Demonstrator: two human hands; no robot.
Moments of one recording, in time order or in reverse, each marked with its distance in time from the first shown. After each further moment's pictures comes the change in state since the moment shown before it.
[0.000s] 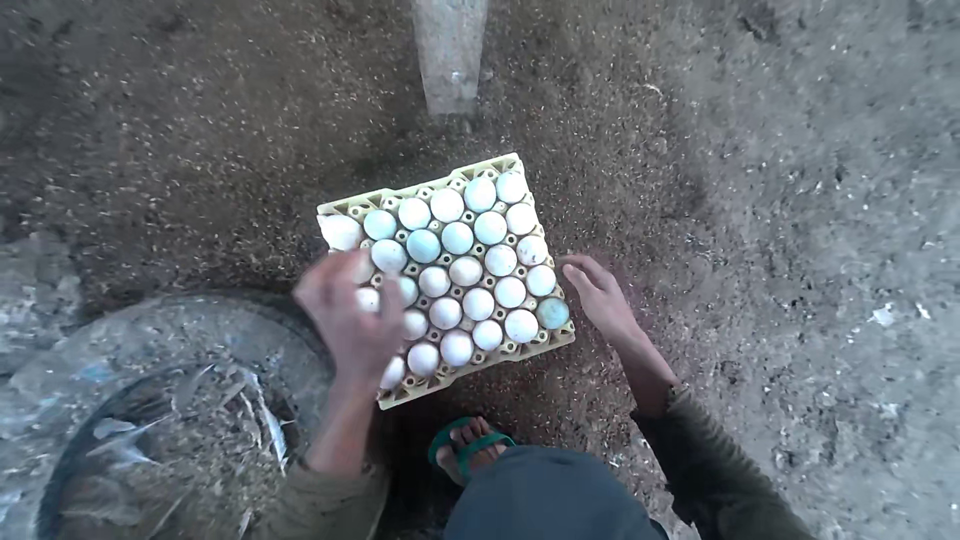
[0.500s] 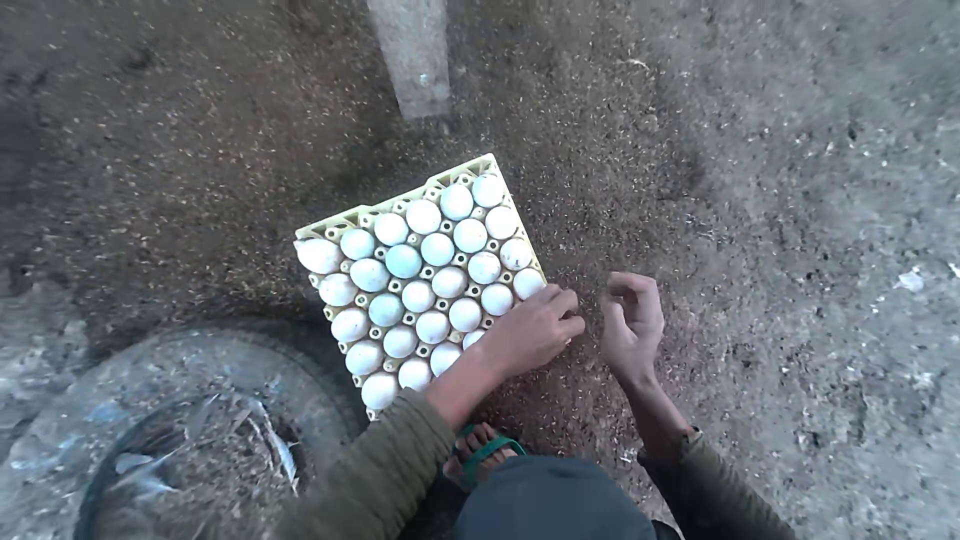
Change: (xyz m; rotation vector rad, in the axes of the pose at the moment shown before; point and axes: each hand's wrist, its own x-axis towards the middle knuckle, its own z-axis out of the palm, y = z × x) left_hand -0.018 0.111 0.126 -0.299 -0.841 0.961; right_hand -0.047 0.028 0.003 0.060 0.547 -0.511
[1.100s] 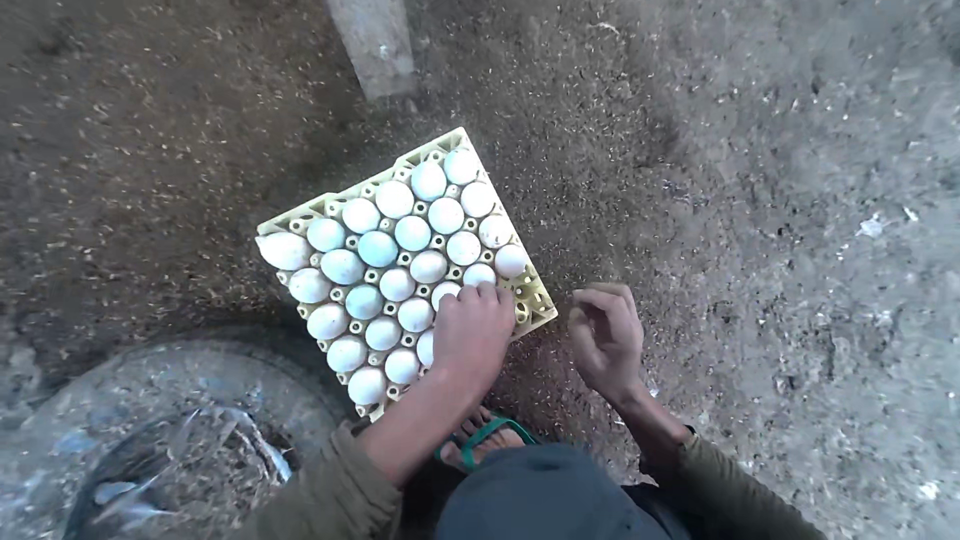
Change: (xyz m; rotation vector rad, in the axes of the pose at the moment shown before) left_hand -0.003 0.060 -0.062 0.395 -0.585 -0.766; right_hand -0.044 -0.035 -0.002 -0.128 -0.049 -0.141
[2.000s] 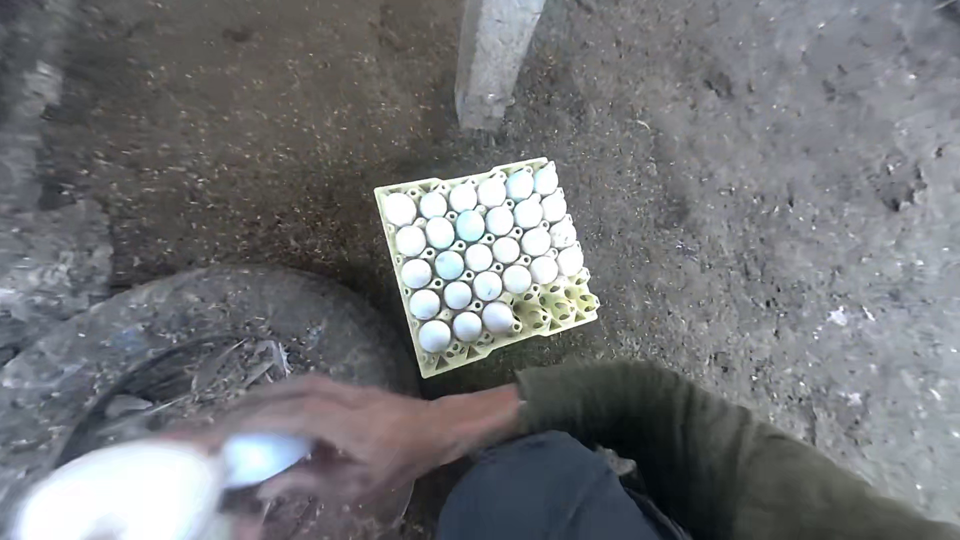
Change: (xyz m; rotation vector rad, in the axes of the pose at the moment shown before) left_hand -0.324 -0.169 0.131 -1.906 0.600 -0.147; right_hand -0.051 -0.242 0.195 0.913 -0.805 -0.441
